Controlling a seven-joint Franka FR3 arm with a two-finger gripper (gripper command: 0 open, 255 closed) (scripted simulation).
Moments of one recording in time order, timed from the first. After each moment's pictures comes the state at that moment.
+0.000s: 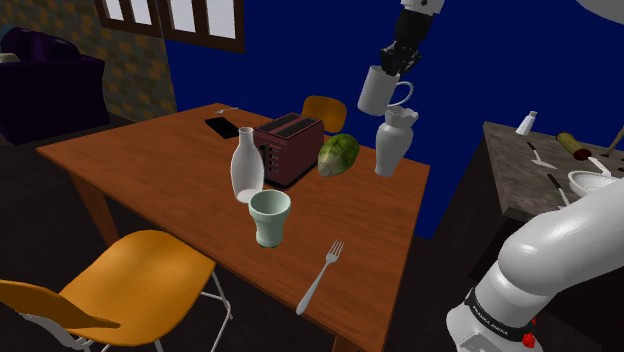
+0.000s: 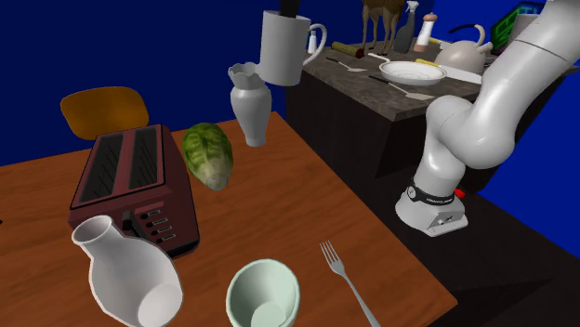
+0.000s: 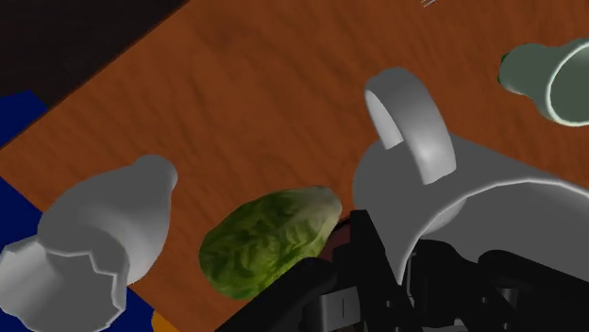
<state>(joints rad) -0.17 -0.39 0.09 -1.79 0.05 1.55 0.11</state>
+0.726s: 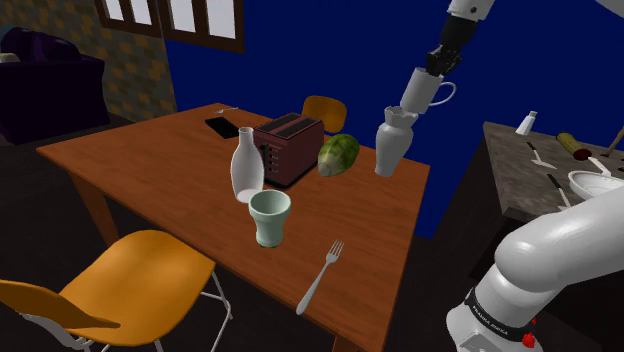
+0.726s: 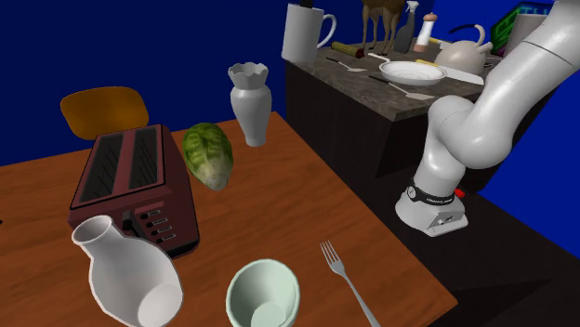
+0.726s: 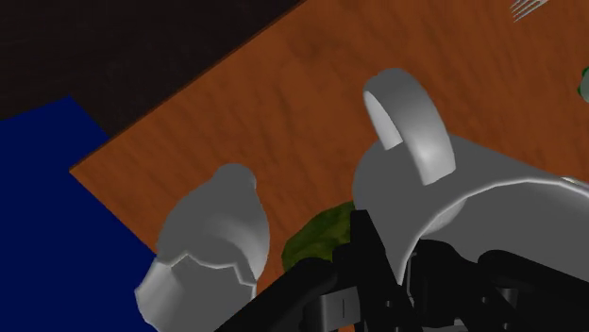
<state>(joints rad) -0.24 -0.45 -0.11 -1.84 0.00 1.52 -0.15</state>
